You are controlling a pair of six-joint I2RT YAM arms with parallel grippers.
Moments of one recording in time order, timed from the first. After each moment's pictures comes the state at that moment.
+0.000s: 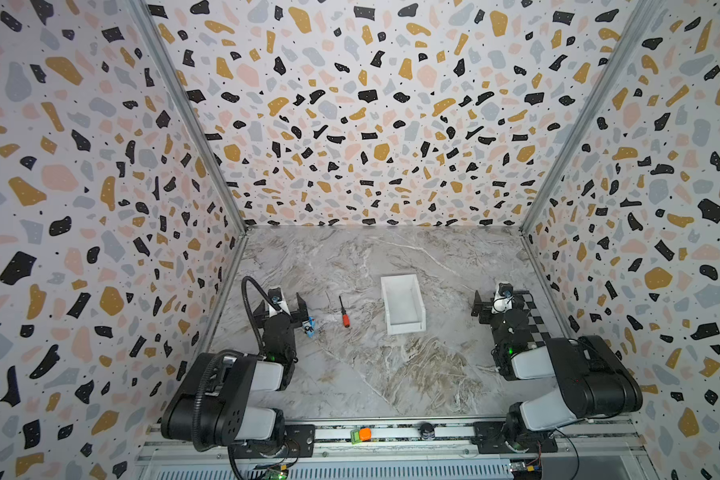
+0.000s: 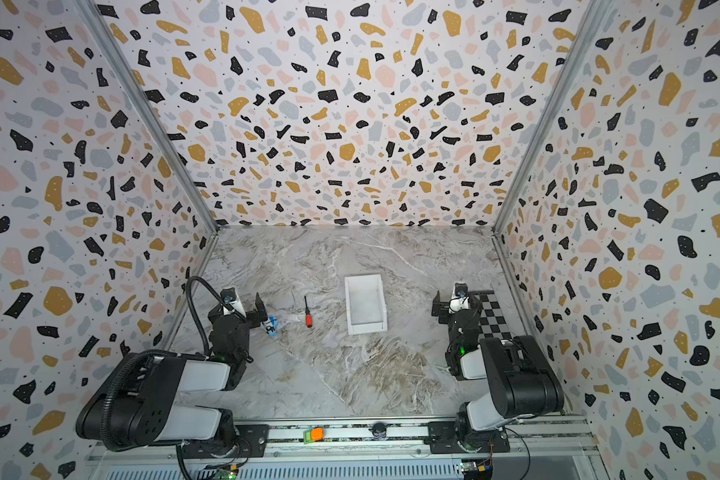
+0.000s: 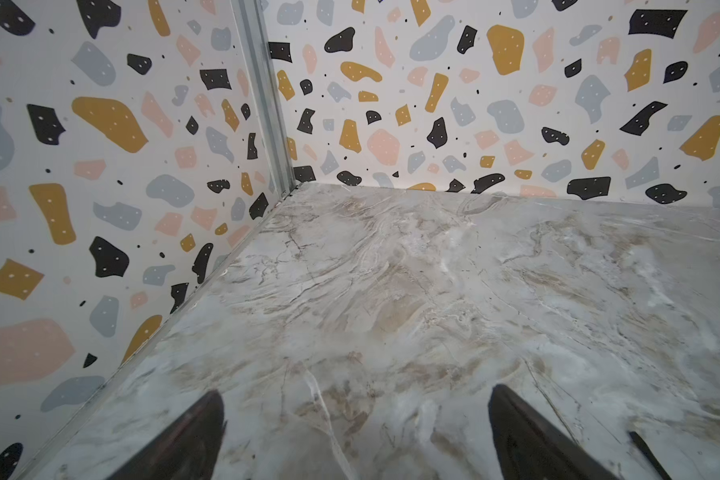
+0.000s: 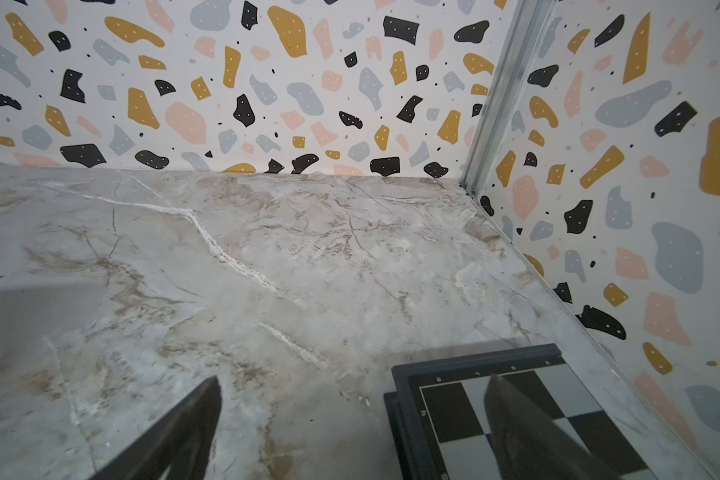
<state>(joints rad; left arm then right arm) -0.13 1.40 0.16 1.08 -0.38 0.00 0.10 1.50 0.20 1.14 0.19 -0.05</state>
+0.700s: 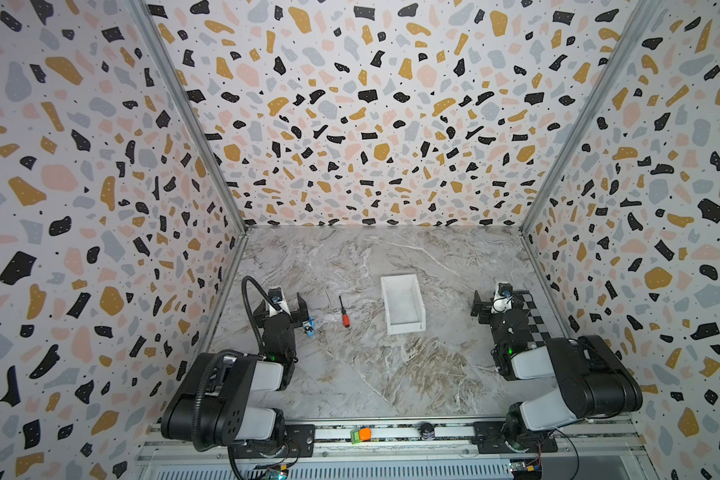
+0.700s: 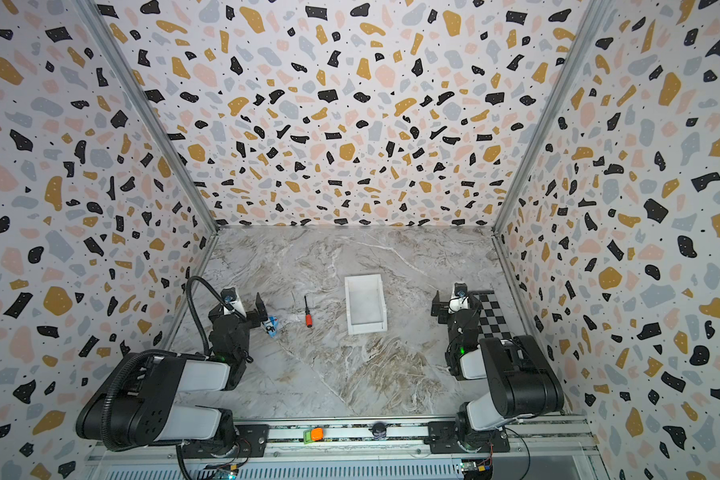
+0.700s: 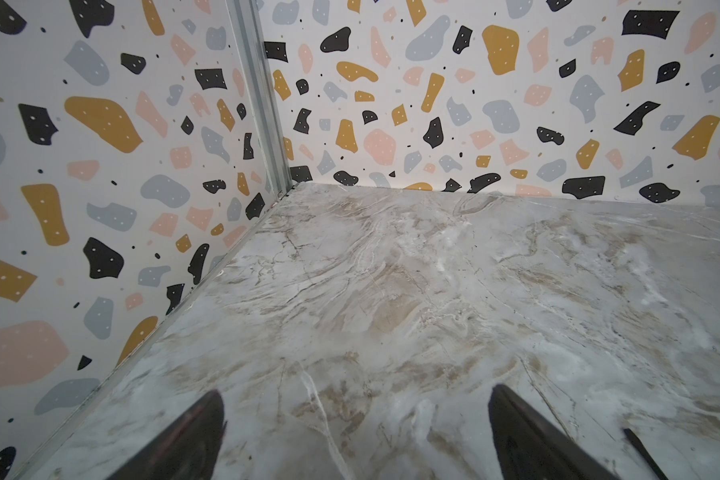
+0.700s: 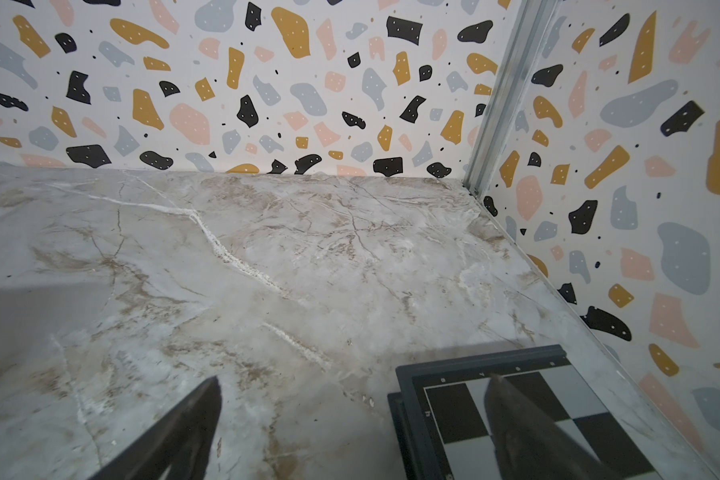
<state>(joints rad) -0.12 1.40 0.16 1.08 -0.37 0.00 0.10 1.50 0.20 1.14 0.18 -0.05</state>
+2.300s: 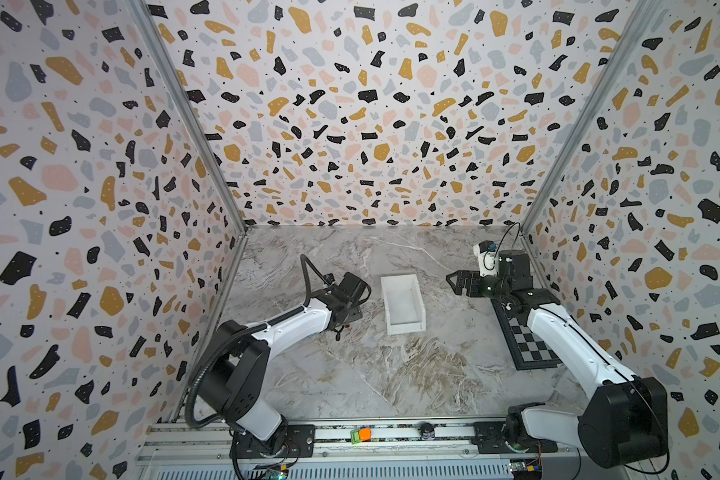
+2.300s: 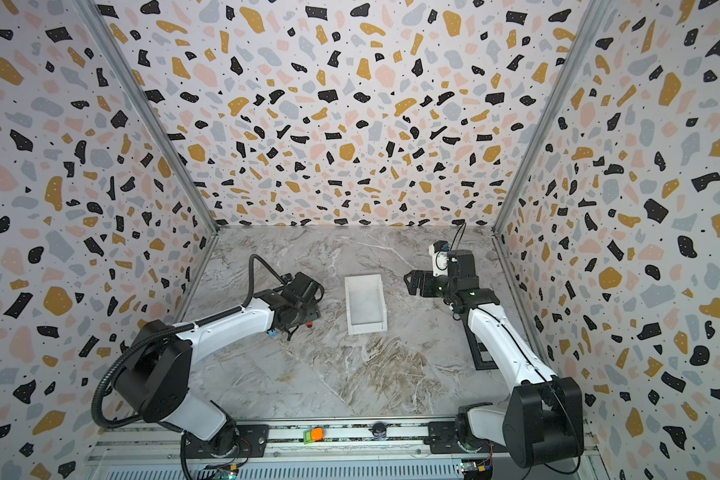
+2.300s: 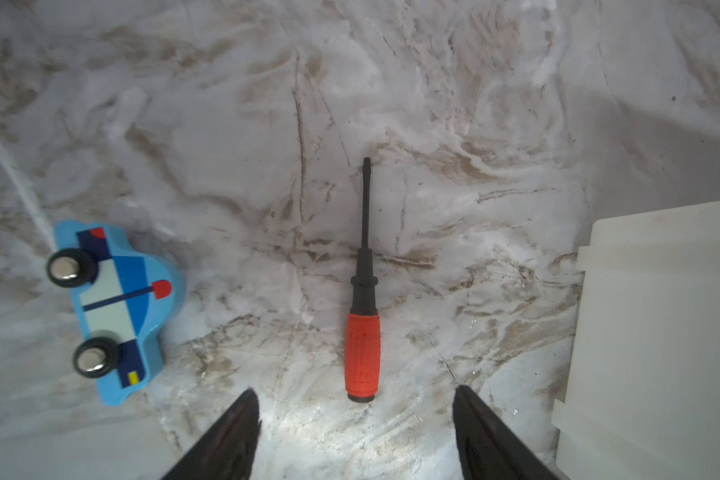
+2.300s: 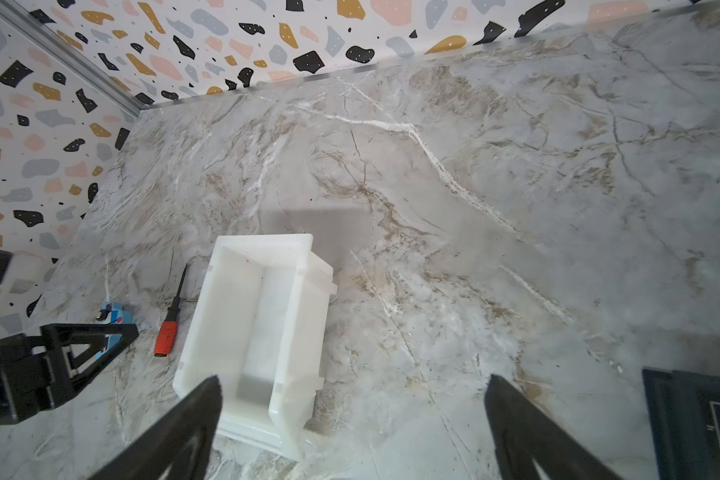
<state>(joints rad) -0.61 1.61 1.01 -0.56 -0.28 -0.87 0.18 1.25 0.94 -0.33 -0.33 0.22</state>
